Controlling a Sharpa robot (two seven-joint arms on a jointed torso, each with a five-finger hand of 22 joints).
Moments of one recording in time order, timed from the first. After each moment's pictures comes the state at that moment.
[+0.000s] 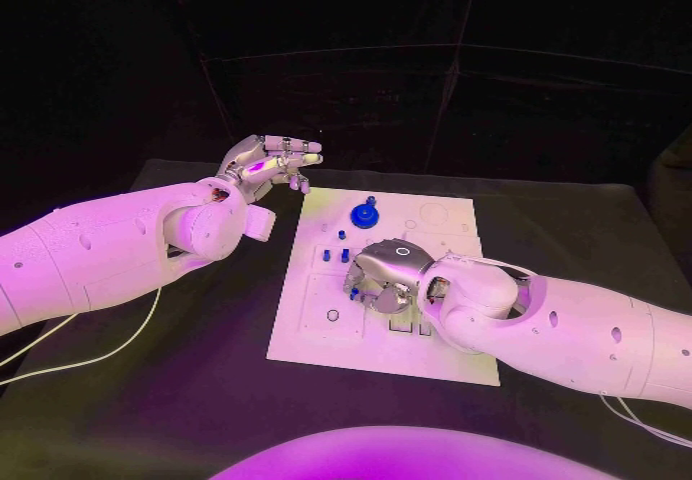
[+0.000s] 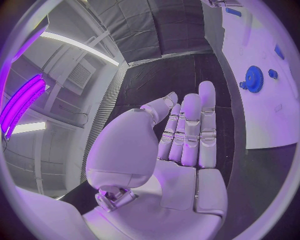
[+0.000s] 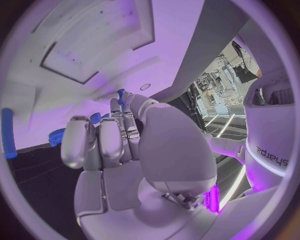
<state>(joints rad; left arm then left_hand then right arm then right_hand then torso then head) 1.24 -0.82 -0.07 1.38 -0.02 -0.21 0.40 1.31 -0.07 0.48 -0.12 0.05 0.98 0.19 0.16 0.07 1.03 0.12 0.26 0.07 1.20 0.03 1.01 0.52 0.18 1.17 0.12 0.67 0.66 1.05 -0.63 -0.04 1.61 -1.75 -0.23 -0.14 1.44 -0.16 0.52 0.02 0.14 1.11 0.16 0.06 0.07 1.18 0.09 0.10 0.07 1.47 -0.01 1.28 1.08 0.08 1.40 0.09 1.38 1.19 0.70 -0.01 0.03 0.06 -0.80</state>
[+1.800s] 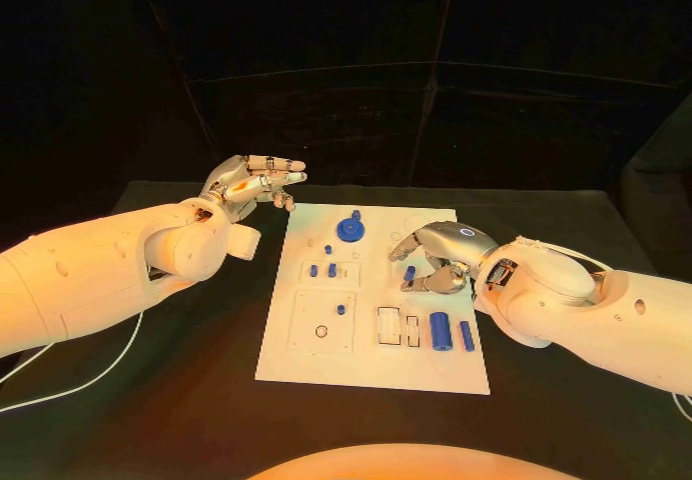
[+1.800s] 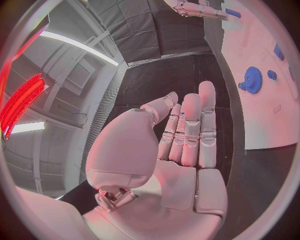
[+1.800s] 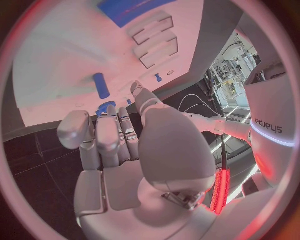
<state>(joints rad) 1.24 -0.83 -0.07 1.38 -0.02 -0.20 0.39 1.31 -0.08 0.48 -0.13 0.05 0.98 0.20 0.16 0.07 1.02 0.12 0.26 0.07 1.20 0.03 1.01 0.51 0.18 1.17 0.12 0.67 0.66 1.11 -0.90 -0.01 1.73 -1.63 -0.31 -0.19 1.41 -0.15 0.16 0.04 0.13 0.91 0.13 0.06 0.07 0.93 0.12 0.12 0.07 1.47 0.02 1.22 0.97 0.09 1.34 0.12 1.26 1.01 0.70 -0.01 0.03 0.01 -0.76</state>
